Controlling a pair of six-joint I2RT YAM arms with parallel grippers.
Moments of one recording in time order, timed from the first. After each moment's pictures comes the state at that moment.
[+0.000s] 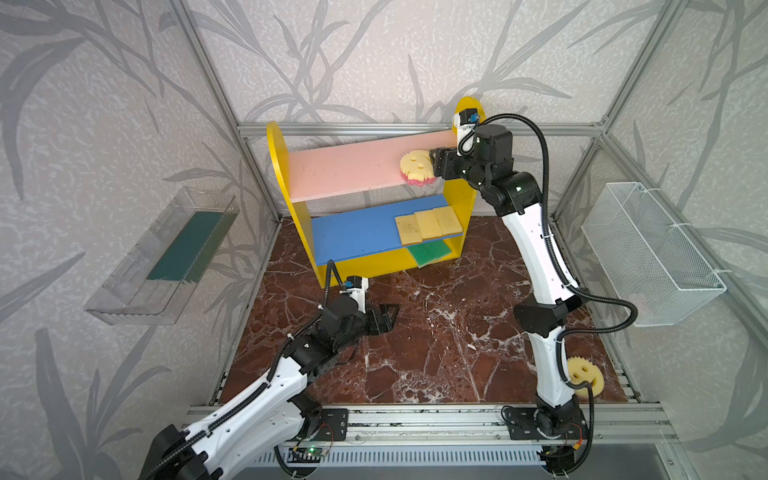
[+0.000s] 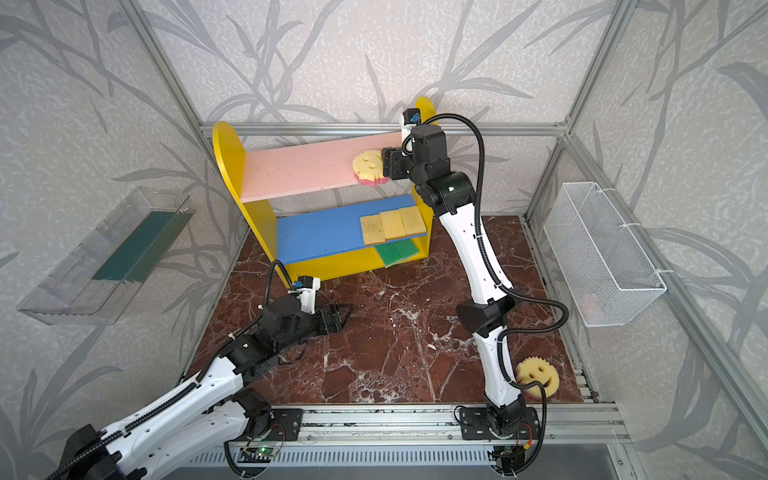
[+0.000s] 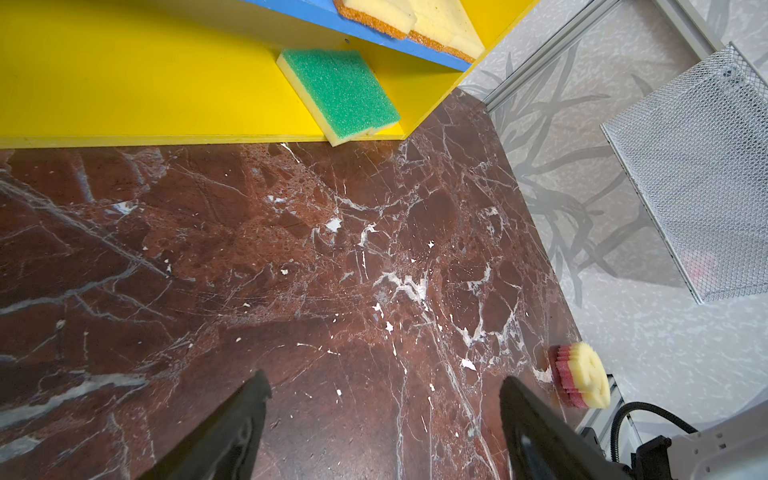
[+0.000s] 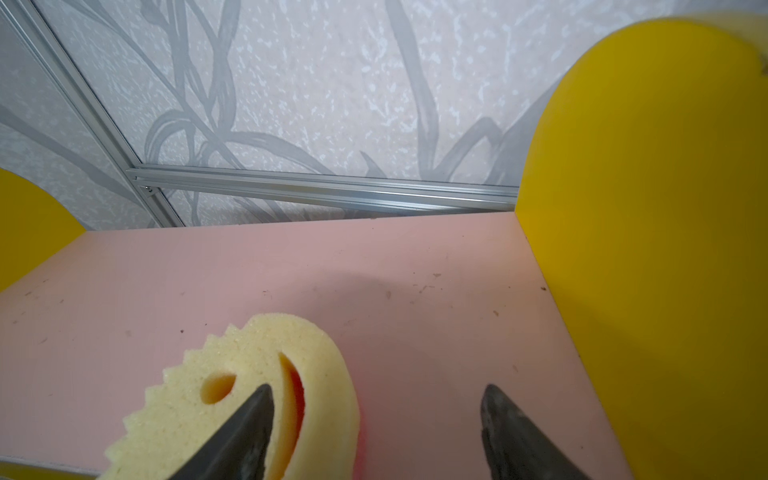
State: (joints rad) left arm -0.62 0.83 0.50 -0.14 0.07 -0.69; right arm 0.49 2.19 2.84 -0.82 0.07 0.17
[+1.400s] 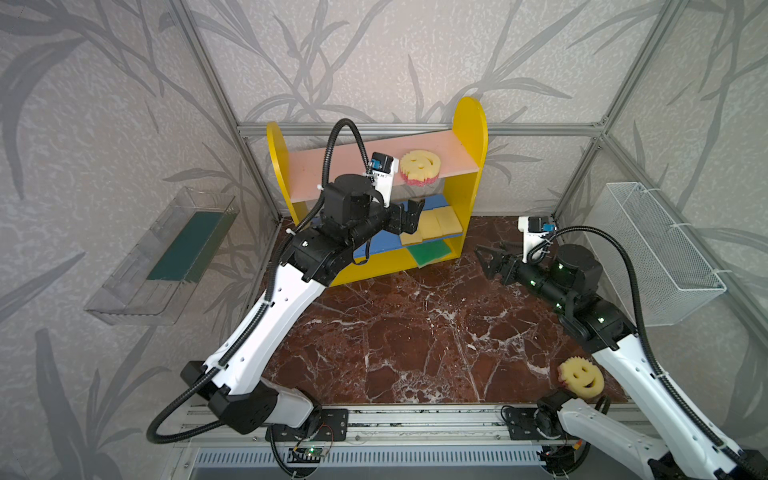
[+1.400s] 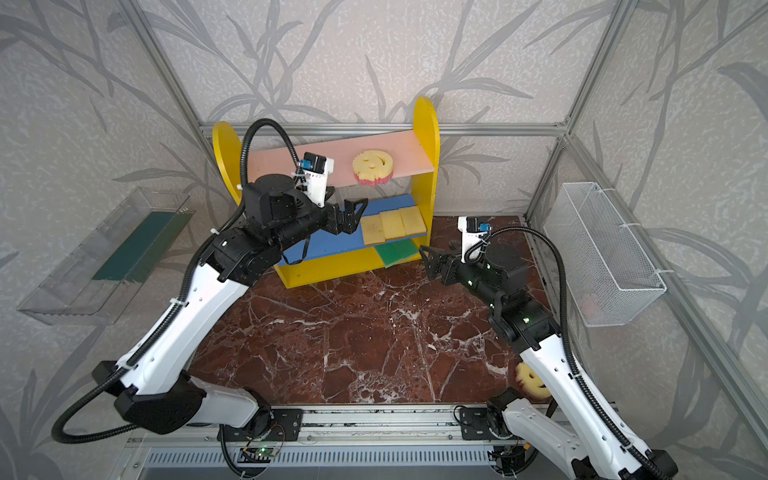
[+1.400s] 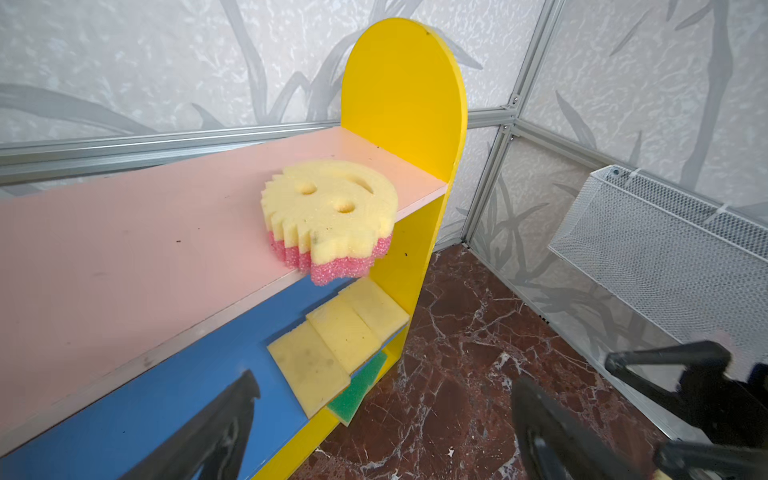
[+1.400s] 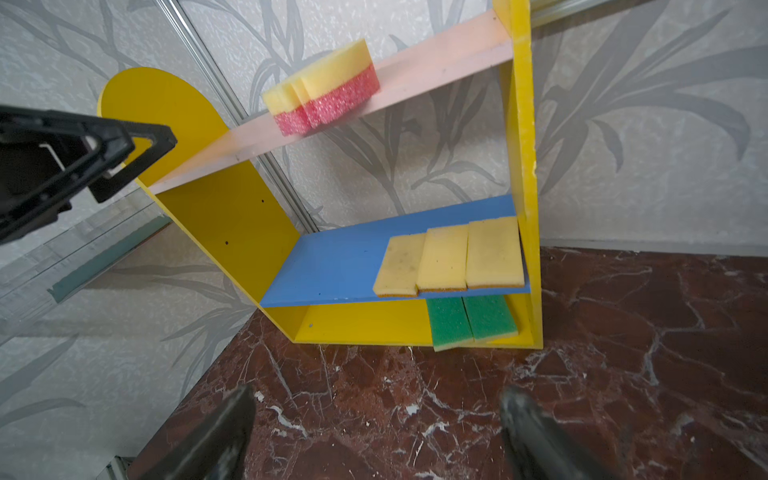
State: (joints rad) left arm -0.58 1.46 1.83 -0.60 -0.03 -0.12; right arm 0.44 0.88 1.00 -0.29 -0.16 0.39
